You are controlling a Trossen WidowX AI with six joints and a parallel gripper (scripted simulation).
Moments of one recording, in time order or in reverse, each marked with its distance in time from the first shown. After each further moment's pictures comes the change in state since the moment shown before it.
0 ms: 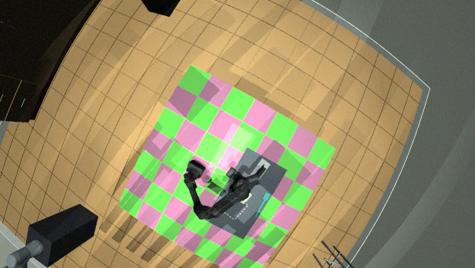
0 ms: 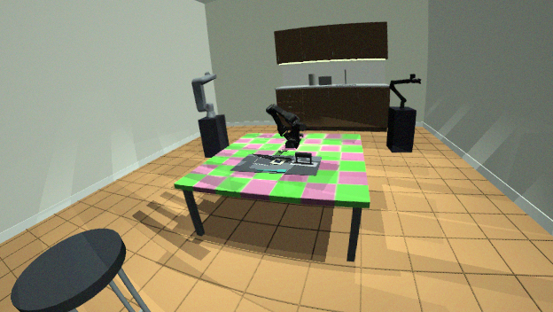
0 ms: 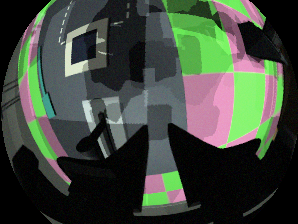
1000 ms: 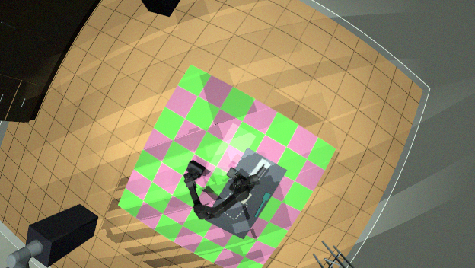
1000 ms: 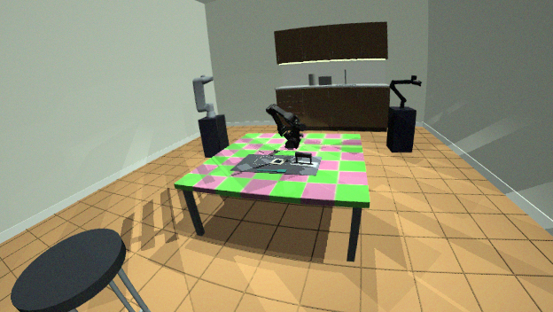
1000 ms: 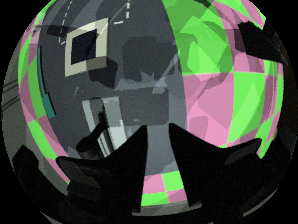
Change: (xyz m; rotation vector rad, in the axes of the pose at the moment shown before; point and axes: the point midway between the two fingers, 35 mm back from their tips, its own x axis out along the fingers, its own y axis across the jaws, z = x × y) arm 0.000 0.000 0.000 0.000 0.000 0.000
